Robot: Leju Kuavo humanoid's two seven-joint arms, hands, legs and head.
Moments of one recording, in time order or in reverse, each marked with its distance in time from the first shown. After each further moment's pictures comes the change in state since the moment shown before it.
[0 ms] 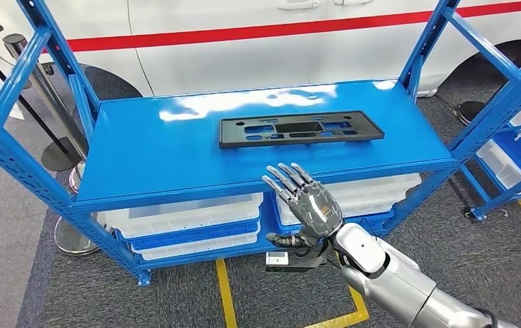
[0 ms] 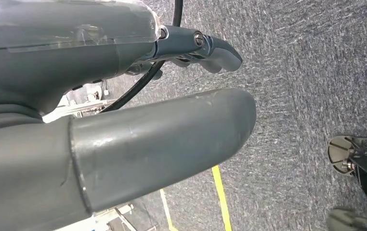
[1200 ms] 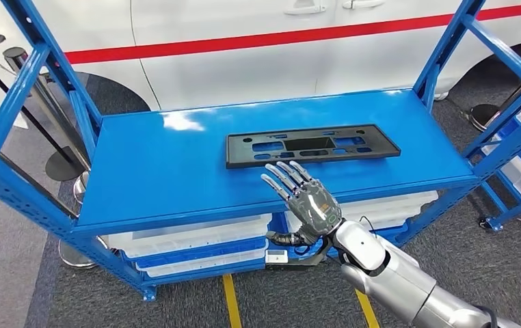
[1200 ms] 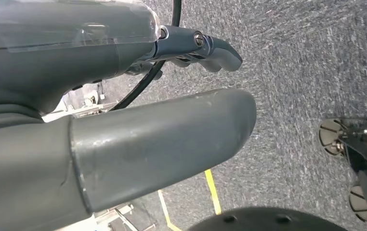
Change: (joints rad) left arm -0.006 0.000 0.000 0.005 -0.026 -0.006 0.004; right arm -0.007 0.000 0.003 -0.012 -0.020 0.024 -0.003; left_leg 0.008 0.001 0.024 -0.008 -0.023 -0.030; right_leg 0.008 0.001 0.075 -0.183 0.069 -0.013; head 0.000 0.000
